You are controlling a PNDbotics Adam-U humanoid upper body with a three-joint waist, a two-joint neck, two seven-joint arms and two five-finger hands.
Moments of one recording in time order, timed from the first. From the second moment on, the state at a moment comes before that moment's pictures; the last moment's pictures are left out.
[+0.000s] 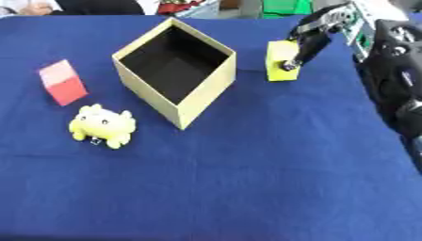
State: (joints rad) left arm -0.23 0.25 0.23 -1.98 0.03 -0.17 0.29; right arm -1.31 -0.41 0.18 -0.58 1.06 -0.30 0.86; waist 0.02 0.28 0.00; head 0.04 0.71
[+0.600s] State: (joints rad) left arm -0.24 0.25 0.23 -1.98 0.04 -0.17 0.28; right arm -1.31 -0.41 0.19 -0.65 1.02 -0.28 0.88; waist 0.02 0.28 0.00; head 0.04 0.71
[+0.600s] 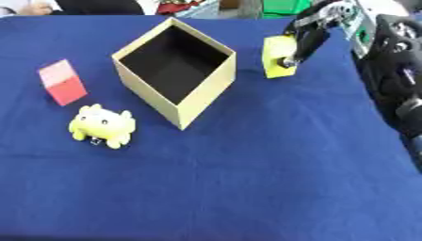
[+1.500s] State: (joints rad) left arm -0.24 0.25 0.22 -1.98 0.04 -0.16 0.28; right arm -1.39 -0.30 0.20 -0.84 1.01 -0.26 0.89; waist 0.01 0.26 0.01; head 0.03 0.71
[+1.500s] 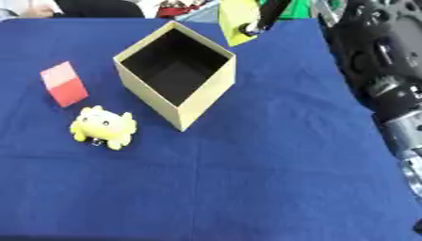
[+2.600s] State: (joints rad) left arm -0.26 0.25 0.22 -1.98 0.04 -0.16 0.27; right arm -1.40 -0.21 0.23 -0.87 0.97 -0.25 0.90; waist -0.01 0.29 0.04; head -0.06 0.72
